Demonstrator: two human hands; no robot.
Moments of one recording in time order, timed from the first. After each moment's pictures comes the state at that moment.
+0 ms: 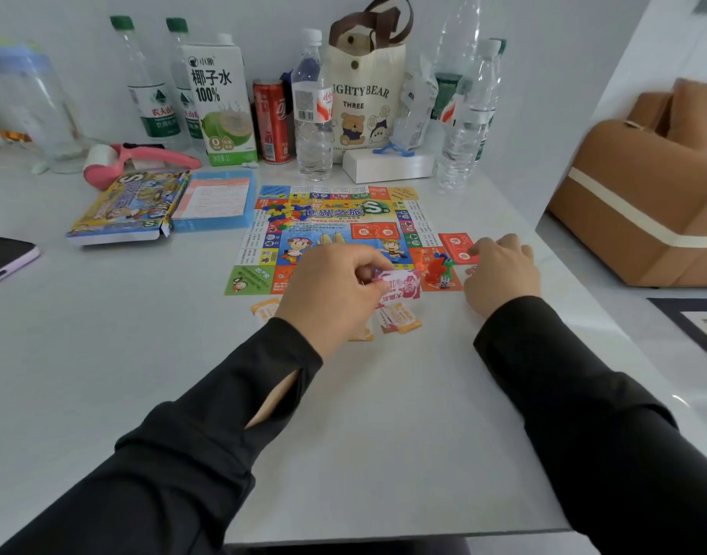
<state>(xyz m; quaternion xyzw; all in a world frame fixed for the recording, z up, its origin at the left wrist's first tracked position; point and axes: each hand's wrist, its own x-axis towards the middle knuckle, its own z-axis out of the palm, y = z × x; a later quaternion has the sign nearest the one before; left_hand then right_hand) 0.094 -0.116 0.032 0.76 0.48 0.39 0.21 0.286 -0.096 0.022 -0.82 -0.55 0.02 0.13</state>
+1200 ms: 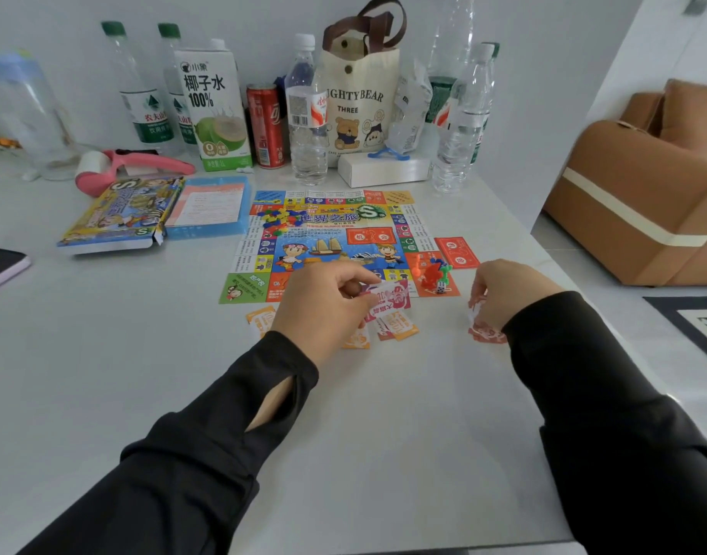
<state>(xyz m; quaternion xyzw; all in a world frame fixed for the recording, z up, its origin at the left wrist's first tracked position) 0.091 -0.105 0.014 0.71 0.50 0.40 0.31 0.289 -0.119 0.050 -0.80 -0.59 0.12 0.00</state>
